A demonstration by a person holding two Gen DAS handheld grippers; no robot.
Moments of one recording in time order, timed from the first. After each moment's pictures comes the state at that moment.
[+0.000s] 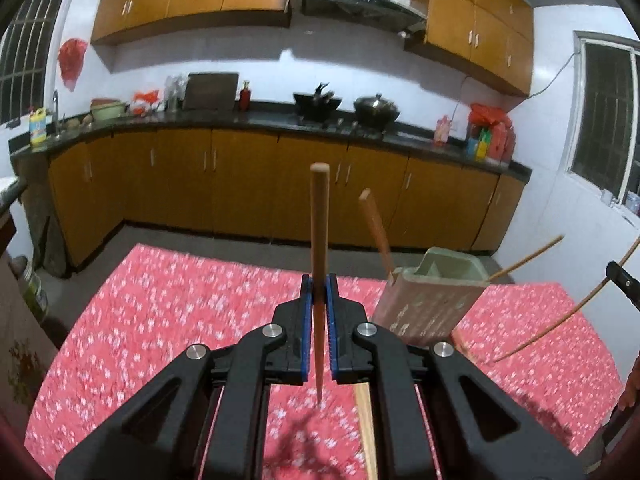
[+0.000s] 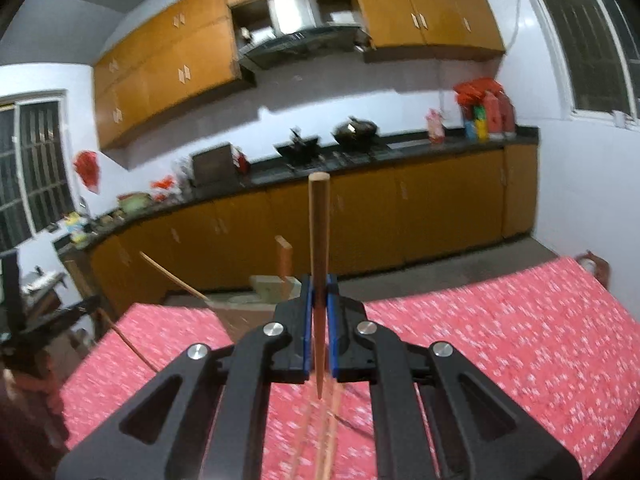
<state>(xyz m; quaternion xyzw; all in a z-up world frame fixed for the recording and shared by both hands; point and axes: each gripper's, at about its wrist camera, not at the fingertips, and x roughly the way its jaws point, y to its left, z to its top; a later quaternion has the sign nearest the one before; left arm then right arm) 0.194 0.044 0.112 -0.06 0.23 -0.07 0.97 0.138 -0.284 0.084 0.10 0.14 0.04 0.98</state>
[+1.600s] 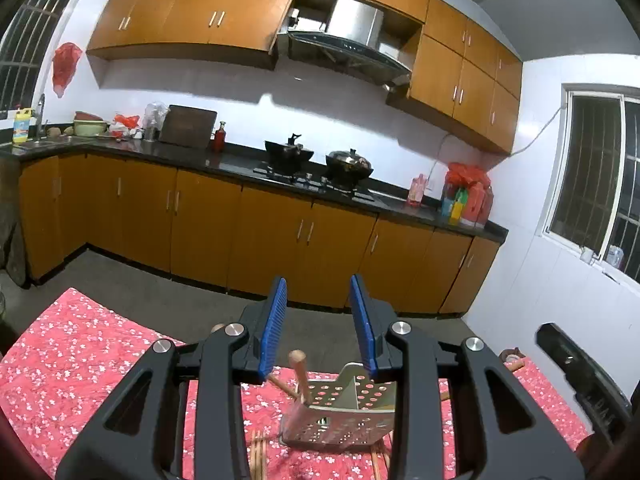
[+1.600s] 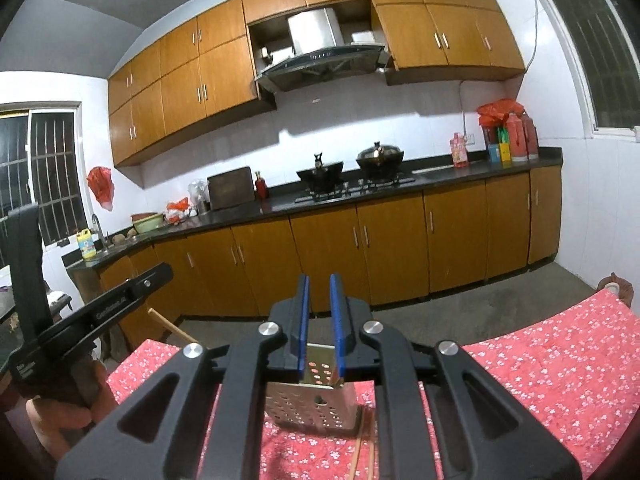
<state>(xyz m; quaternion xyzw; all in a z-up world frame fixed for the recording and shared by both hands) 0.244 -0.021 0.145 -0.12 0.14 -0.09 0.98 0.202 -0.237 0.098 0.10 0.10 0.05 0.99</state>
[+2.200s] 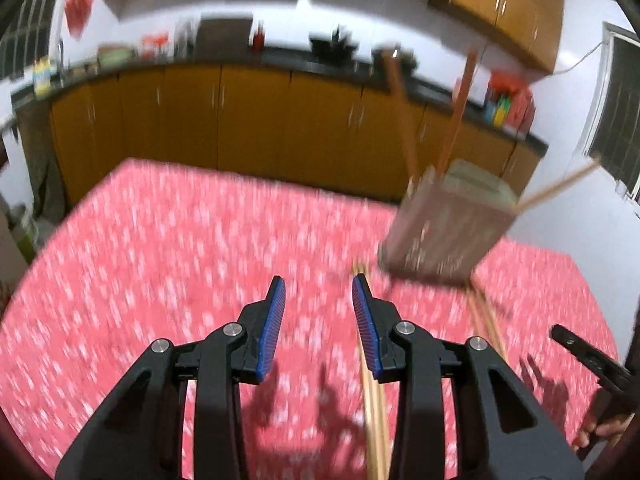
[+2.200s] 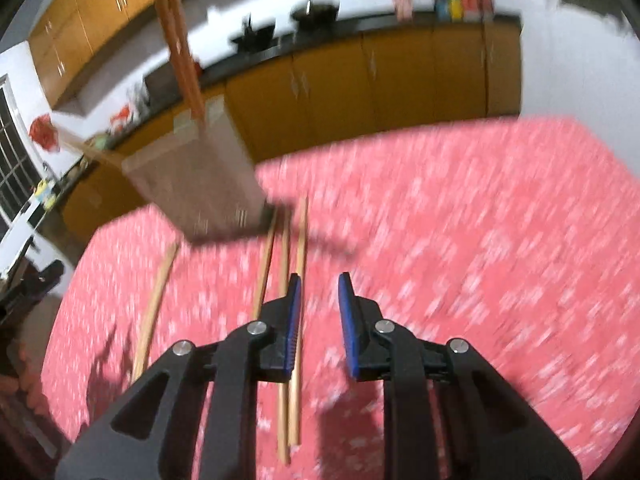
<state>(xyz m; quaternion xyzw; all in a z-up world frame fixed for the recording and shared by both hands) 0.199 0.037 0.016 -0.08 0.35 -0.05 0.93 0.182 -0.287 -0.078 0.16 0.37 0.01 0.92</state>
